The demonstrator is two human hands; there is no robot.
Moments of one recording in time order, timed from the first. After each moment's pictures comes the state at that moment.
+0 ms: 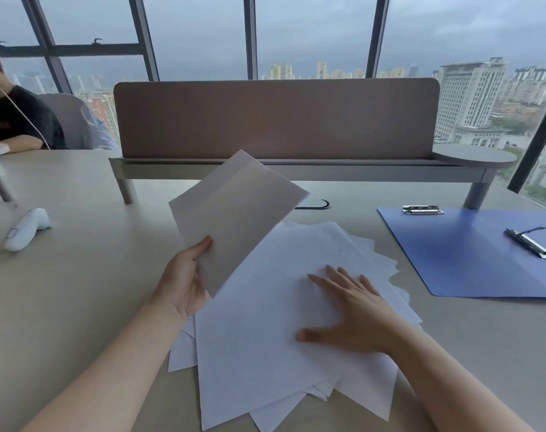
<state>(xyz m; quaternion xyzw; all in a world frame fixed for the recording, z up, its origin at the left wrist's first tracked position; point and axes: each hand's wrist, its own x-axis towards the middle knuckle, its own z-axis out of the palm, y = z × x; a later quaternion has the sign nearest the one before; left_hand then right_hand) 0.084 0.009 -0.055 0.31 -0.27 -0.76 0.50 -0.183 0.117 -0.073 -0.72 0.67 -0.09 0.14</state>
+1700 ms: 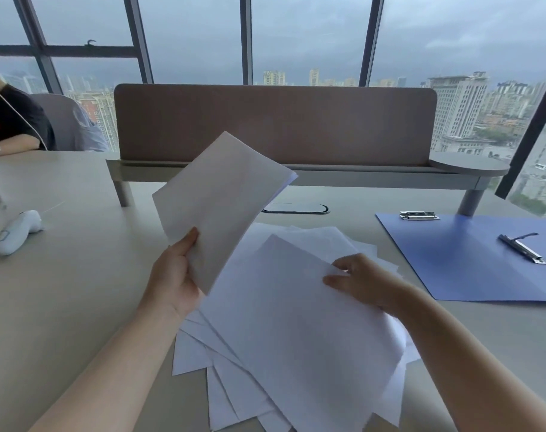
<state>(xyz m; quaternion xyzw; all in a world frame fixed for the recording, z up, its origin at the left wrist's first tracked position) 0.090 0.029 -0.025 0.32 -0.28 -0.71 0.56 -0.195 0.074 -0.045 -0.58 0.71 -0.26 0.30</state>
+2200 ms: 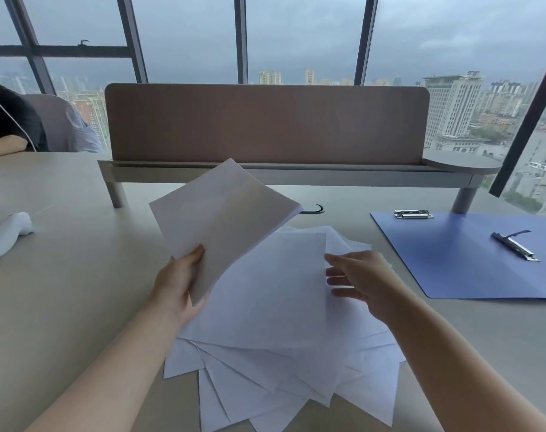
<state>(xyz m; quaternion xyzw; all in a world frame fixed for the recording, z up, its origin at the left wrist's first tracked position) 0.083 0.016 -0.051 0.36 -0.26 -0.69 0.57 -0.183 0.082 -0.037 -0.36 0.68 -0.48 0.42</state>
